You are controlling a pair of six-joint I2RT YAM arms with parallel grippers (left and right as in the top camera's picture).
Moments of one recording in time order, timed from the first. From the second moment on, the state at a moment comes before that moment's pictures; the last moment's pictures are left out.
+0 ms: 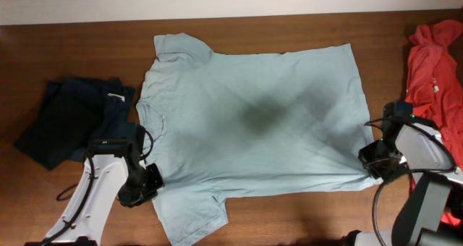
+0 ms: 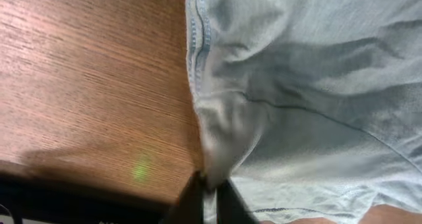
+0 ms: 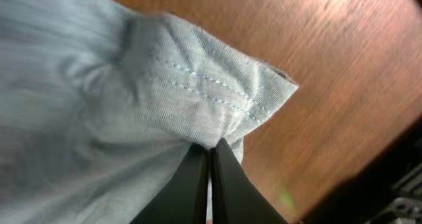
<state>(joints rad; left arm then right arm) -0.02 1.39 0.80 -1.14 0.08 -0.46 -0.36 1.61 0.92 -0.99 0.16 0.77</state>
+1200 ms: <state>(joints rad) -0.14 1.38 0.58 -1.05 0.25 -0.51 -0.36 1.51 0.92 -0.98 0.15 0.67</state>
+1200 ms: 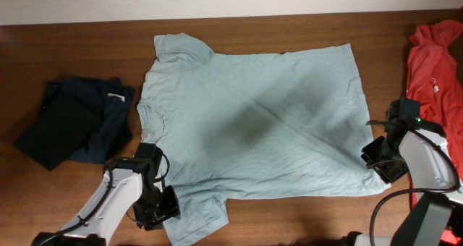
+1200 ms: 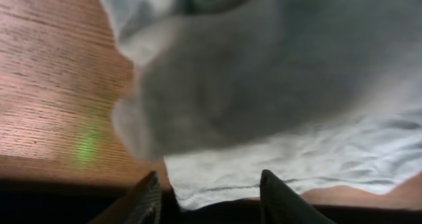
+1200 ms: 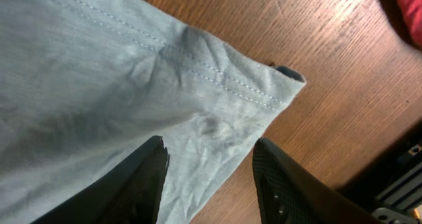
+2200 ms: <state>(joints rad) -0.14 1.38 0.53 -1.00 0.25 -0.55 -0.36 1.51 0.92 -0.97 0.13 0.65</state>
